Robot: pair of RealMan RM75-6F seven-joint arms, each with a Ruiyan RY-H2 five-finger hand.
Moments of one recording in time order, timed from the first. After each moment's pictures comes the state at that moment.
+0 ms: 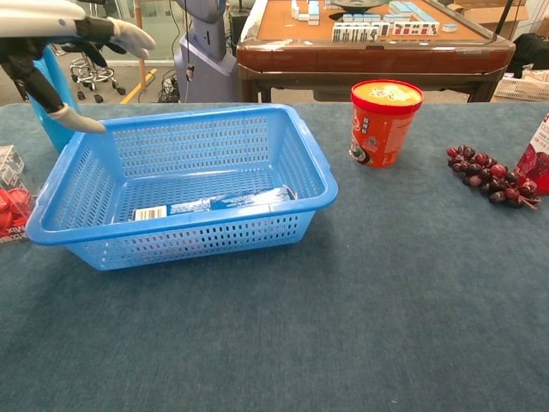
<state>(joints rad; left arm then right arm) -0.78 -1.07 -0.18 -1.85 1.12 0.92 0.26 0.10 -1.05 0.10 -1.66 -1.48 1.46 -0.08</state>
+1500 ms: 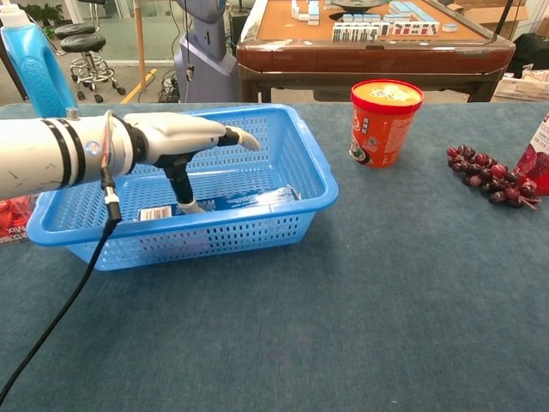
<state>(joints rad) -1.04 -1.51 -0.11 -1.55 0.81 0.86 0.56 0.11 -1.05 0.09 -1.63 -1.45 1.43 -0.06</state>
